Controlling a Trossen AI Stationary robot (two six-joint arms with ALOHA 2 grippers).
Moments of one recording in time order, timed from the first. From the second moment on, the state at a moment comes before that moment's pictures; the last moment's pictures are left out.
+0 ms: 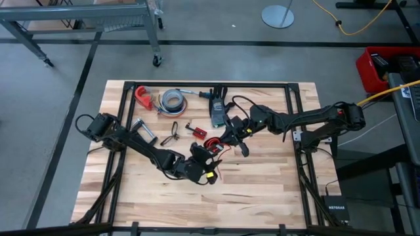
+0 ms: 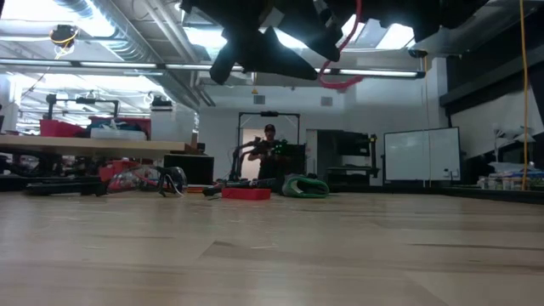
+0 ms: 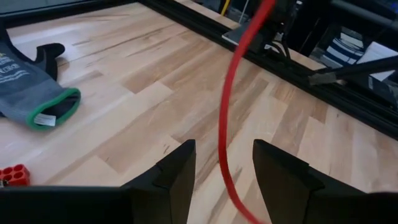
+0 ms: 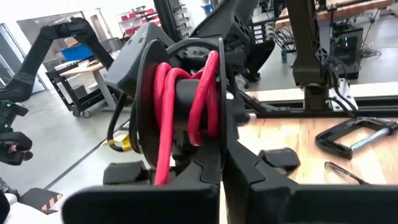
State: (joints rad) left arm -0.41 1.83 1.17 0.10 -0.76 -0.70; right arm -0.05 1.39 0.81 0.51 -0.53 0.20
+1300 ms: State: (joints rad) left arm -0.50 1.81 1.17 -0.24 -0.76 -1.07; right arm -0.05 1.38 0.81 0.21 -0.52 0.15
